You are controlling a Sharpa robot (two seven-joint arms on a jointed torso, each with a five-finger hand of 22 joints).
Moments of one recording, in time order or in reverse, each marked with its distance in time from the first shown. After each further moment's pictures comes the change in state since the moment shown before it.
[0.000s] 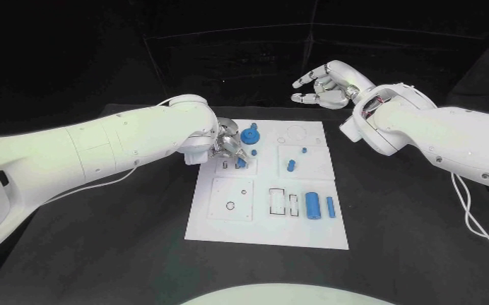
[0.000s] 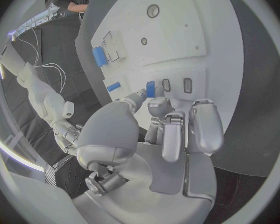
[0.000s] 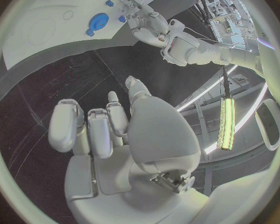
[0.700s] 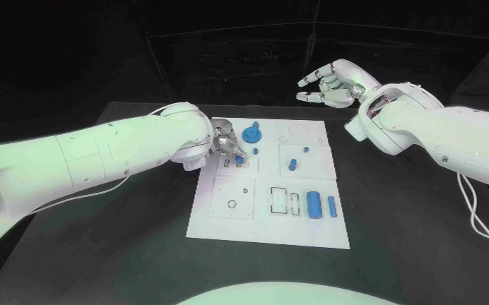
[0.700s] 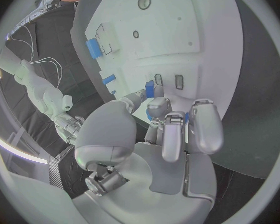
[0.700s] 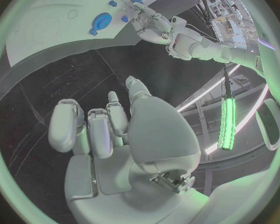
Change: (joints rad) left arm -0.035 -0.060 -0.001 0.062 -0.029 -0.162 0.003; left_hand -0.026 -0.026 0.060 0.012 0.006 0.000 0.000 0.022 0.016 0.009 -0.001 0.006 0.007 0.000 0.000 0.000 0.000 0.000 0.000 0.000 0.000 0.011; right arm 0.000 -0.009 0.000 -0.004 -0.001 0.000 -0.001; right_hand 0.000 0.000 -0.003 0.003 0.000 0.000 0.000 0.000 0.000 0.000 0.000 0.000 0.000 0.000 0.000 0.000 0.000 0.000 0.000 0.000 0.000 0.000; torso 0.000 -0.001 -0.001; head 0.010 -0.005
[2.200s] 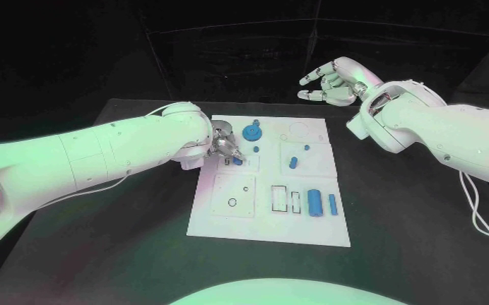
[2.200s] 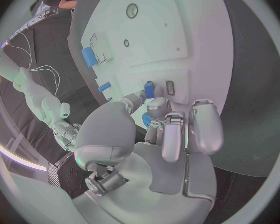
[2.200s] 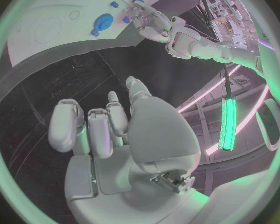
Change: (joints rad) left arm -0.014 0.000 0.003 -0.012 -0.047 0.062 -0.001; left_hand -0.009 -0.006 0.027 -0.005 0.008 -0.002 -0.002 0.006 0.007 0.011 -0.004 0.007 0.004 0.000 0.000 0.000 0.000 0.000 0.000 0.000 0.004 0.002; right arm 0.000 0.003 0.000 -0.003 -0.006 0.010 -0.005; right_hand 0.000 0.000 -0.002 0.002 0.000 0.000 0.000 0.003 0.000 0.000 0.000 0.000 -0.002 0.000 0.000 0.000 0.000 0.000 0.000 0.000 0.000 -0.001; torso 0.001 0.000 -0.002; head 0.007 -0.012
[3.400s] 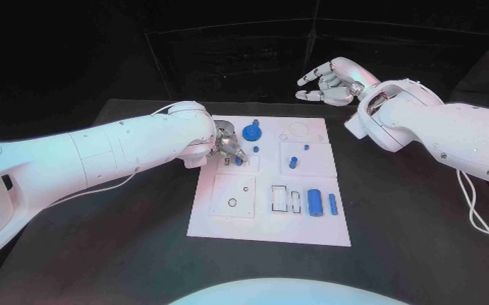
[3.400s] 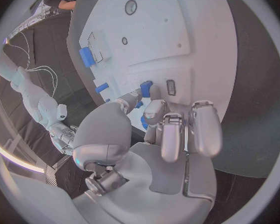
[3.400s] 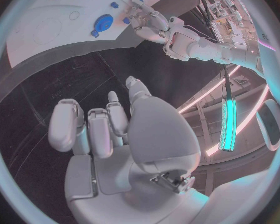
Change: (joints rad) left arm -0.002 0.049 -0.002 -0.058 0.007 0.031 -0.005; left_hand -0.104 -0.030 -0.021 -0.018 0.004 0.058 -0.039 0.044 0.013 0.036 -0.029 0.064 0.058 0.000 -0.022 0.000 0.000 0.000 0.015 -0.015 0.016 0.038; right arm 0.000 0.007 0.000 -0.009 -0.005 0.013 -0.003; right_hand 0.000 0.000 0.000 0.000 0.005 0.000 0.000 0.000 0.000 0.000 0.000 0.000 -0.004 0.000 0.000 -0.005 0.000 0.000 0.000 0.000 -0.004 -0.009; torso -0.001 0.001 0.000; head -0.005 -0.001
